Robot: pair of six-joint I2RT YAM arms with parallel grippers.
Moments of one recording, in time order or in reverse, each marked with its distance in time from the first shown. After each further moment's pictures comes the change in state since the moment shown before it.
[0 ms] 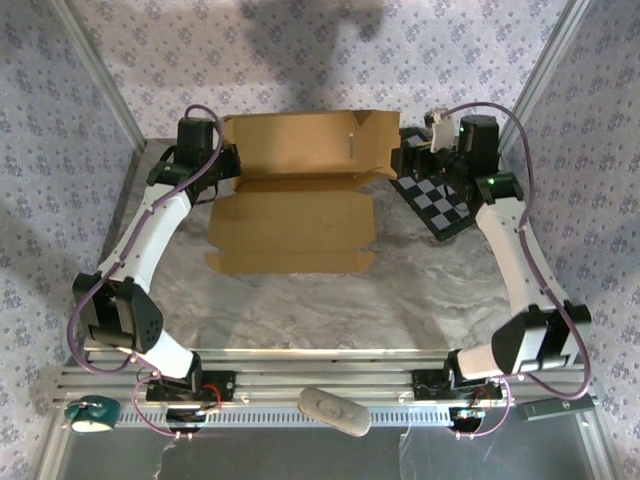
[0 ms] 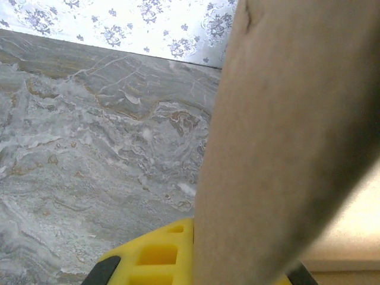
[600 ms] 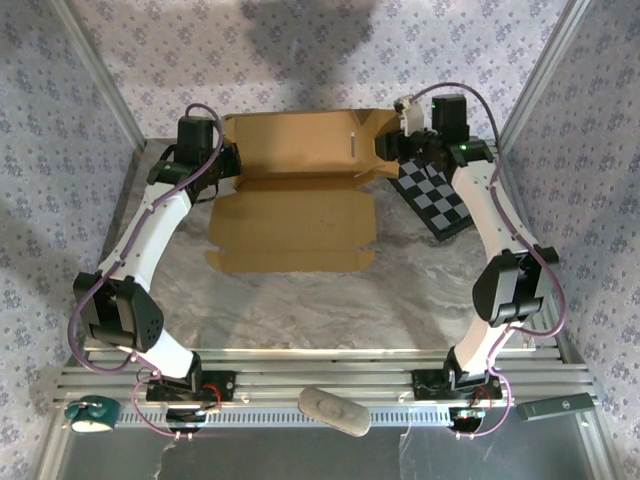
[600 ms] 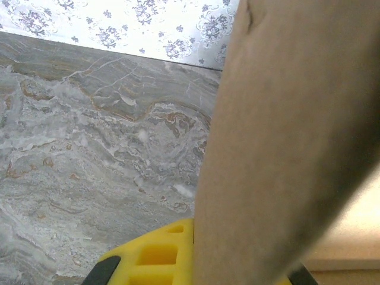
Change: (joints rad) left arm 0.002 0.006 0.012 -0.001 0.010 0.000; right arm 0.069 0.292 0.267 -0.076 -0.055 -0.085
